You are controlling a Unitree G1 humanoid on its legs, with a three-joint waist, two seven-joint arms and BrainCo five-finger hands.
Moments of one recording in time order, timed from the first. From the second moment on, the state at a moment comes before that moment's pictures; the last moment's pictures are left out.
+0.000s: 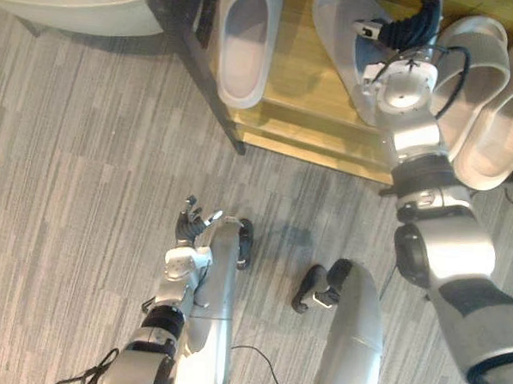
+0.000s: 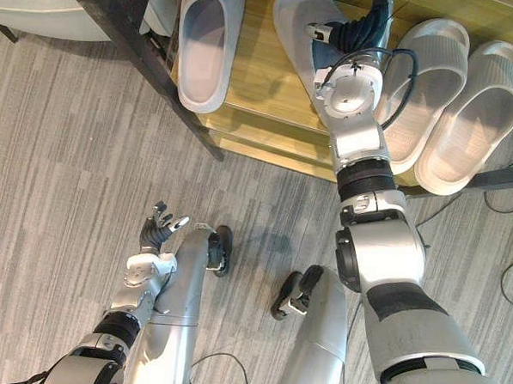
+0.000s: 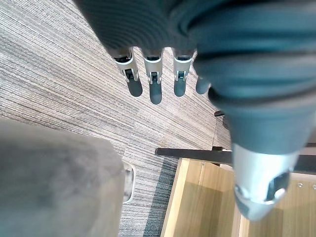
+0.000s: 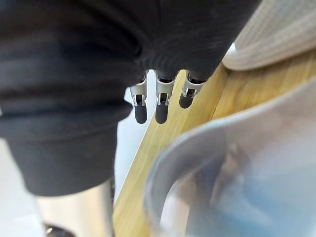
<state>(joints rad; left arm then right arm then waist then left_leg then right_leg) -0.37 0.07 0.03 0.80 -0.21 -0.25 0.19 -1.30 -0.30 0.04 0.85 -0.07 -0.02 -0.45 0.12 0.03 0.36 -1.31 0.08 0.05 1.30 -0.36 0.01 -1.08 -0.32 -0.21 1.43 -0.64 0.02</state>
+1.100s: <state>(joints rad) -0.37 0.07 0.06 0.86 -0.22 -0.20 0.19 -1.17 -0.12 -0.07 0.84 0.35 -0.12 -0.40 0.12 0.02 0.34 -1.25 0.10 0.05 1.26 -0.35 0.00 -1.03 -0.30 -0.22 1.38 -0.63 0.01</state>
